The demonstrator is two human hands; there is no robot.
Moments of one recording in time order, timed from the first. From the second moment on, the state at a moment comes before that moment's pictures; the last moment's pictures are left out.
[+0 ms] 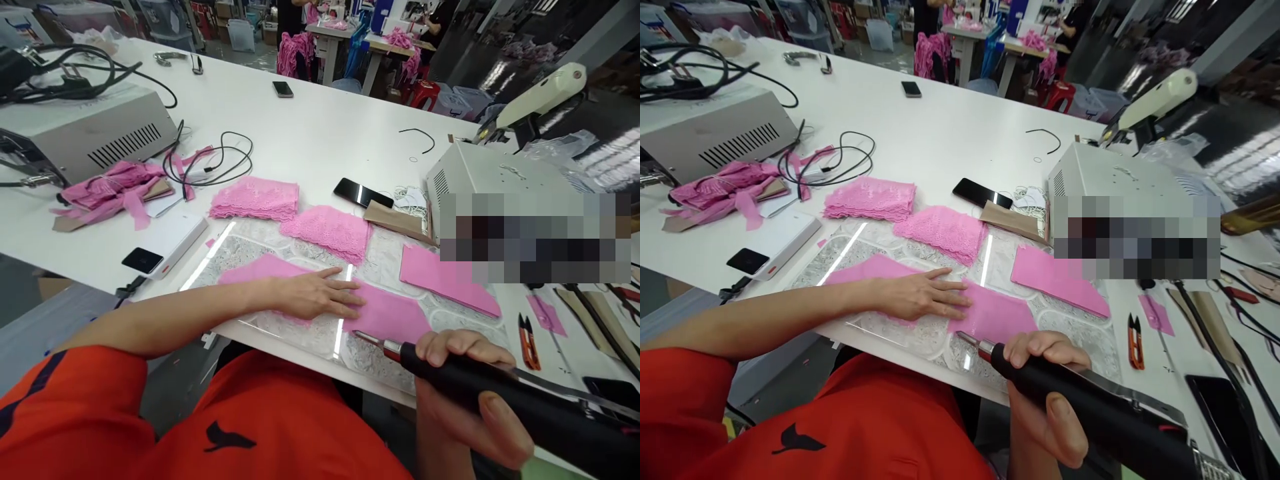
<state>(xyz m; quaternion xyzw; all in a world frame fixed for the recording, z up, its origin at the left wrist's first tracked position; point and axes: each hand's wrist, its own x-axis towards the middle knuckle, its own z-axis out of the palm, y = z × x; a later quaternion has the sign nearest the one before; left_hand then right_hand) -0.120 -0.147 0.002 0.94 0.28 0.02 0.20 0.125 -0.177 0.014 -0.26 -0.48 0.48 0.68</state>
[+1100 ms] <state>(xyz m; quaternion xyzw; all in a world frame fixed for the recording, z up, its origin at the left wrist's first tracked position) -0.119 -0.148 -0.008 0.94 0.27 0.09 0.17 0.109 -0.175 0.013 -0.27 -0.49 0.48 0.68</state>
